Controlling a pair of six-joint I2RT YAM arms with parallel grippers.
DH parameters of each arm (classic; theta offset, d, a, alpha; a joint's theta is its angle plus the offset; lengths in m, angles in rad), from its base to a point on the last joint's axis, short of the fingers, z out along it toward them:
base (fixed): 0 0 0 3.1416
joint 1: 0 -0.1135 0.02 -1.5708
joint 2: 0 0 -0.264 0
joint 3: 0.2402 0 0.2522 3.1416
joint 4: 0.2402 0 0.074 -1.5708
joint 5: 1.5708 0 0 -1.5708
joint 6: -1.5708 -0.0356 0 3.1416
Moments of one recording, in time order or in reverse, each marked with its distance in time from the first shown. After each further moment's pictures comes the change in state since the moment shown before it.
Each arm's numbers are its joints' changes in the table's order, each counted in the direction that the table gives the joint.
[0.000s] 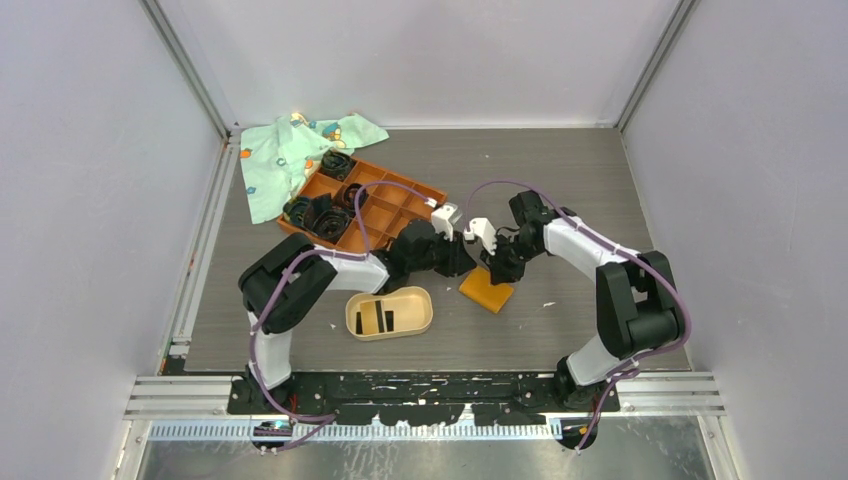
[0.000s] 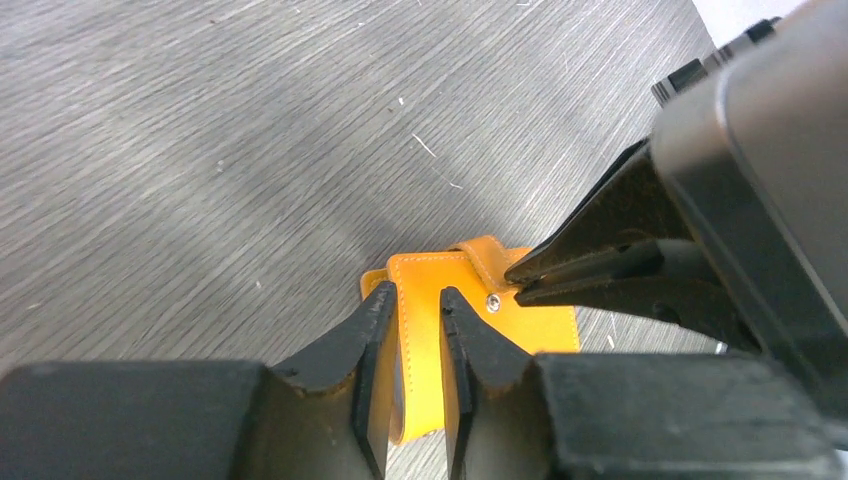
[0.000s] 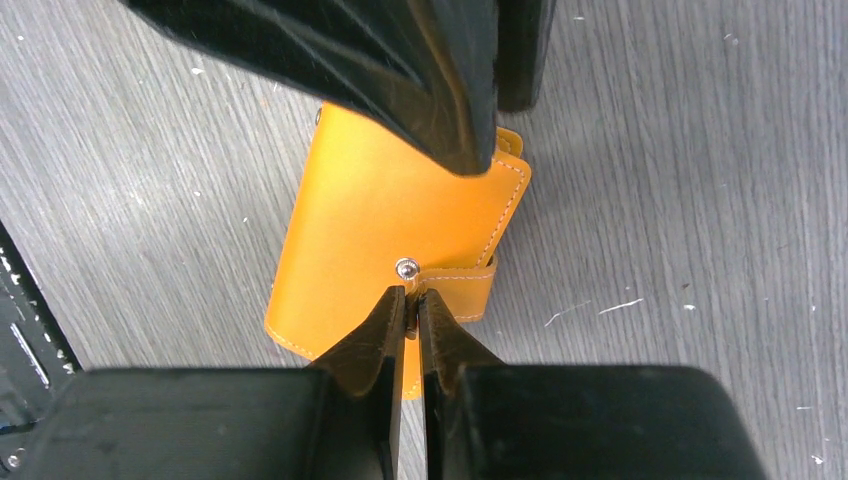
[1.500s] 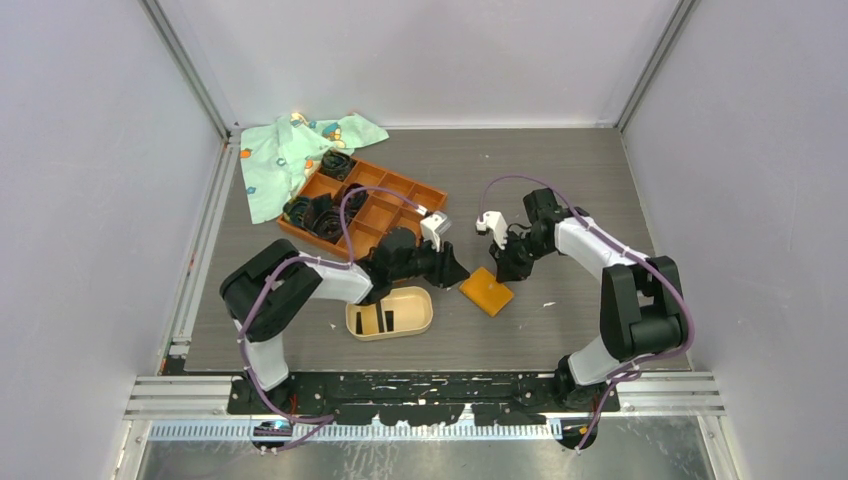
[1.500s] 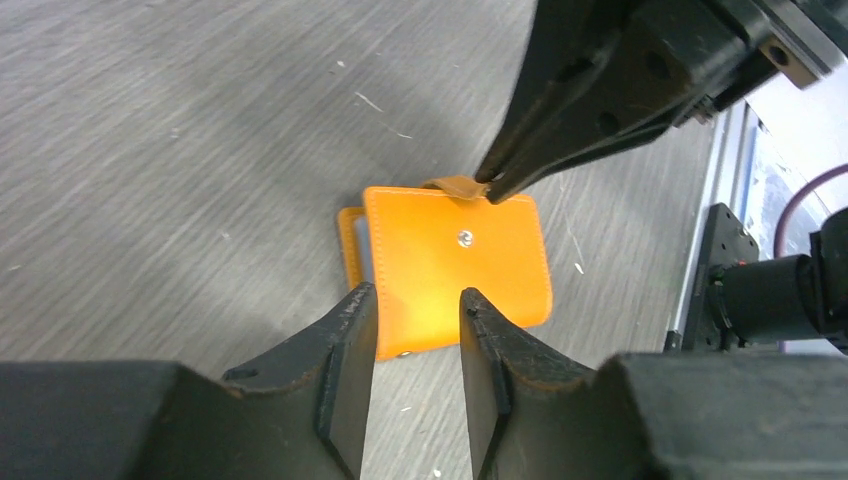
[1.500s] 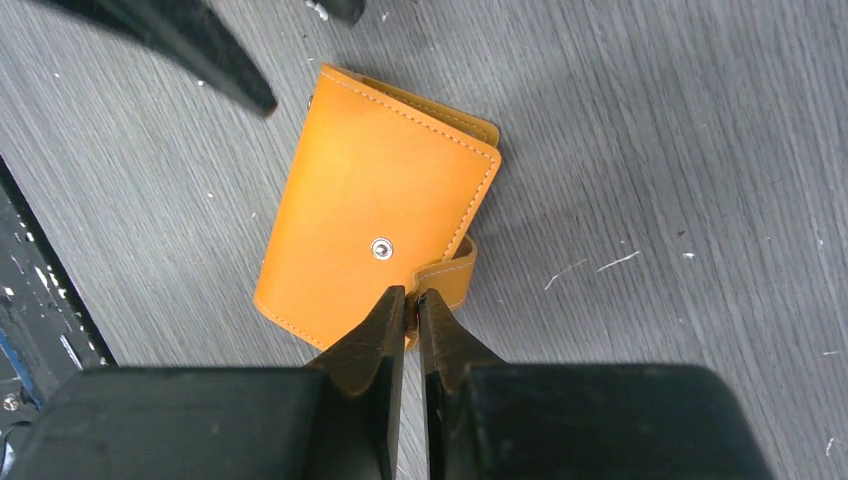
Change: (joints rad) left arm -0.027 0.116 -0.183 -0.144 0.115 -0.079; right arm 0.081 0.029 -0.014 0.016 -0.065 -0.049
